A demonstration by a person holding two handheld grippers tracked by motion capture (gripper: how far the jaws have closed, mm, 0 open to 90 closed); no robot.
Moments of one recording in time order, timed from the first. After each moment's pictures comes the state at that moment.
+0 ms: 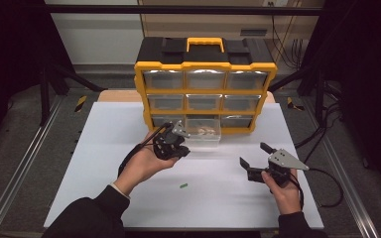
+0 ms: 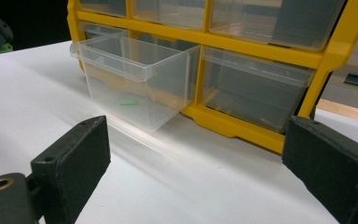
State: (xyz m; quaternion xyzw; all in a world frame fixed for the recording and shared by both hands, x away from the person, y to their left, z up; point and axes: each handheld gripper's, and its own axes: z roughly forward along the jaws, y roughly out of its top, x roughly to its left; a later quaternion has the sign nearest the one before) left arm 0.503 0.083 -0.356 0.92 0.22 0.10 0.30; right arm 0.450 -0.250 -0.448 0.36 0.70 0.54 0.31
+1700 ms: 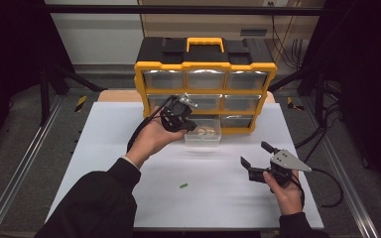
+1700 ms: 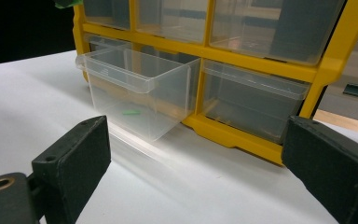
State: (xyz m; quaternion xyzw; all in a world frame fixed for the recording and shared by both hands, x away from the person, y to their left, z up) left arm 0.553 0.063 -0.312 0.90 0.25 0.13 0.32; right arm 0.447 -0.252 -0.444 0.35 0.69 0.55 0.32
